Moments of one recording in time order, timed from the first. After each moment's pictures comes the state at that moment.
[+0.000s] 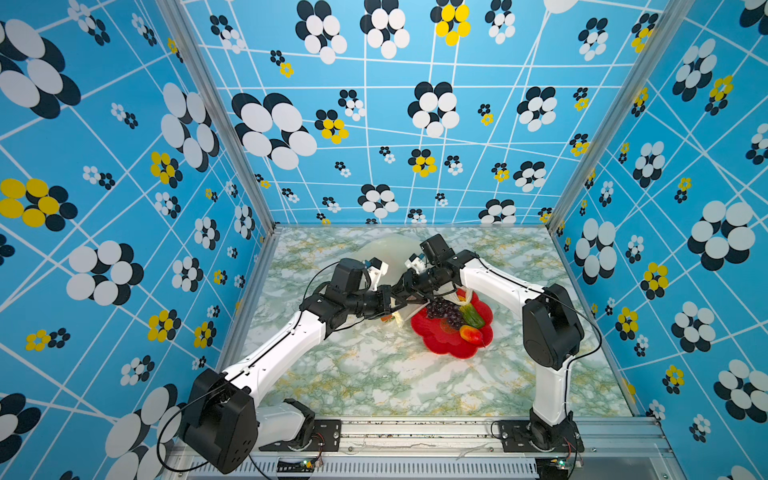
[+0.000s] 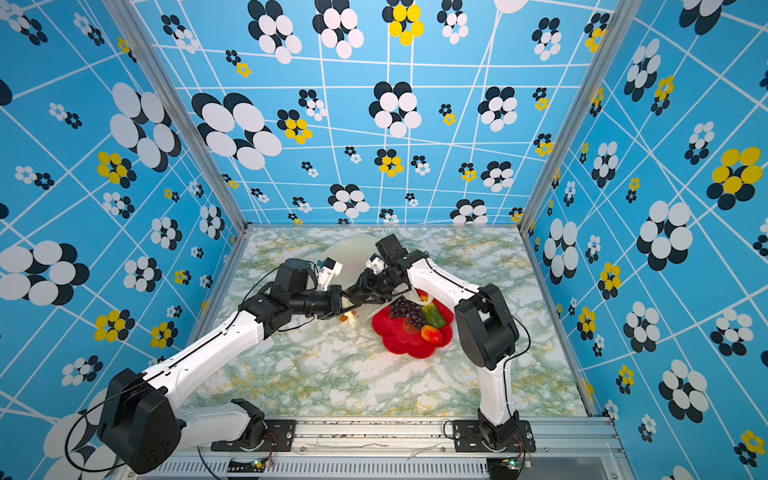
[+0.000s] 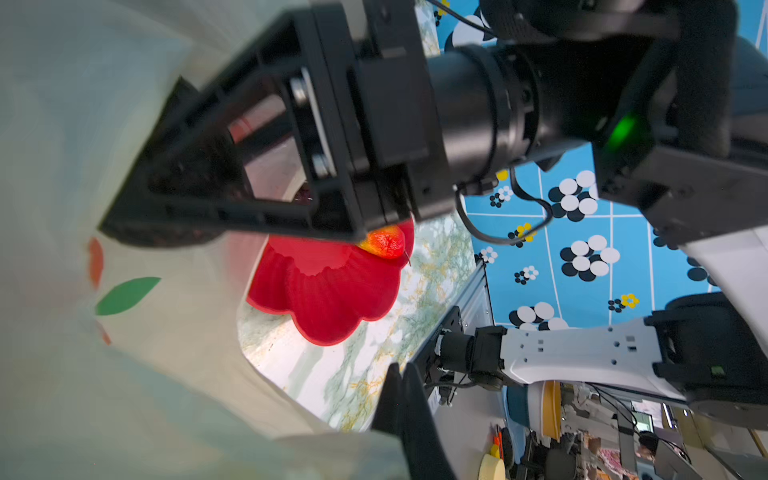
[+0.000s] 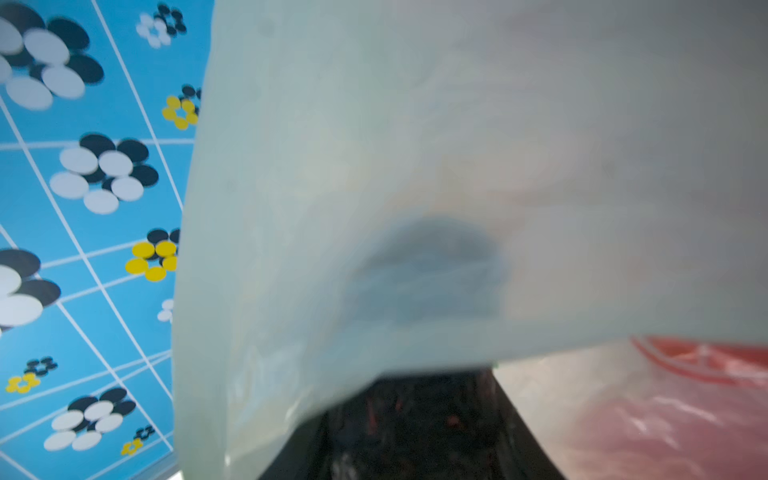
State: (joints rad) left arm -0.50 1.27 0.92 -0.26 0.70 -0.77; right arm 0.57 2.00 1.59 -0.58 -0.65 0.80
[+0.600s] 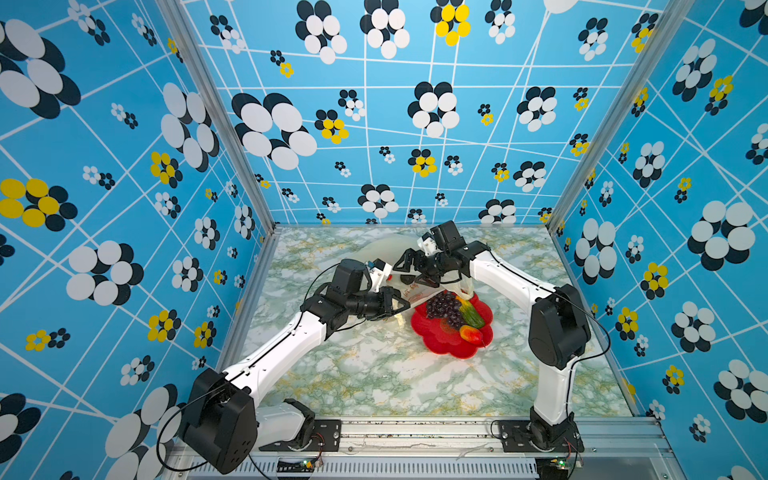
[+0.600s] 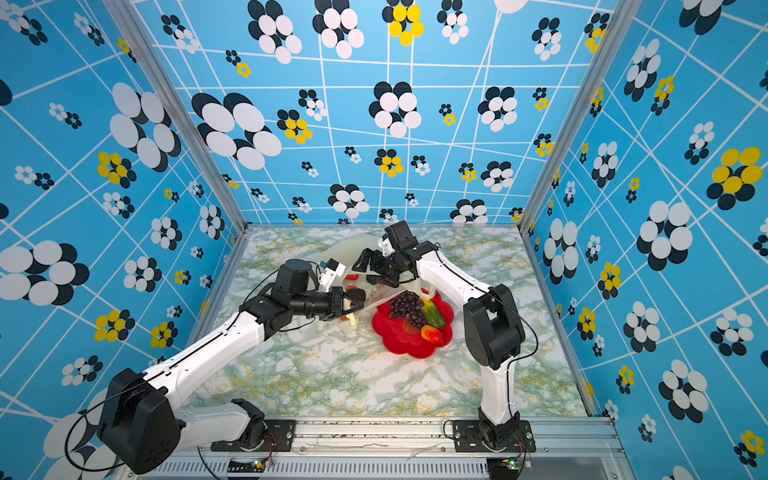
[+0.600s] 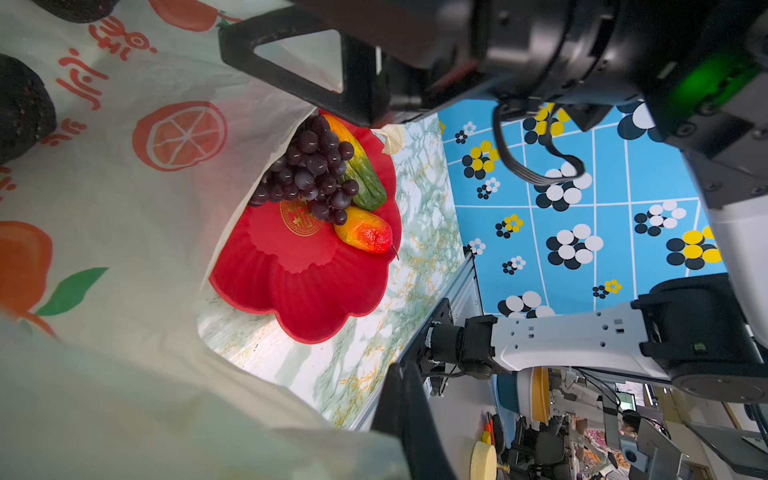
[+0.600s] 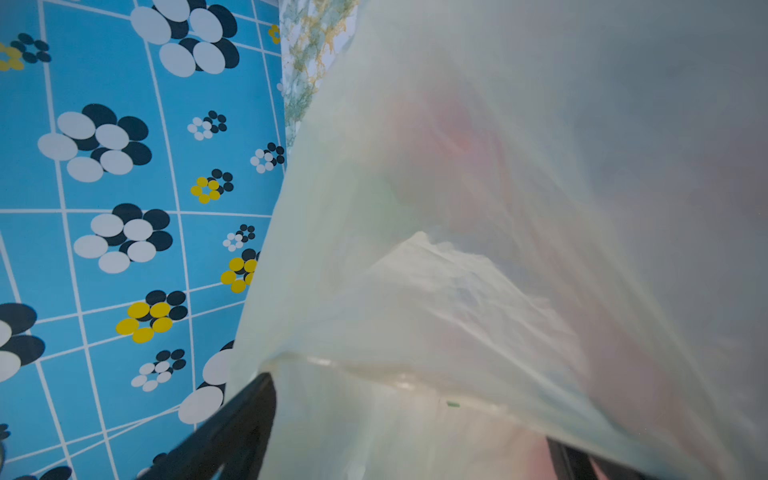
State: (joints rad) left arm -0.49 1.27 0.89 -0.20 0.73 -0.79; right arm 0.54 1.90 1.65 -0.59 -0.49 0.72
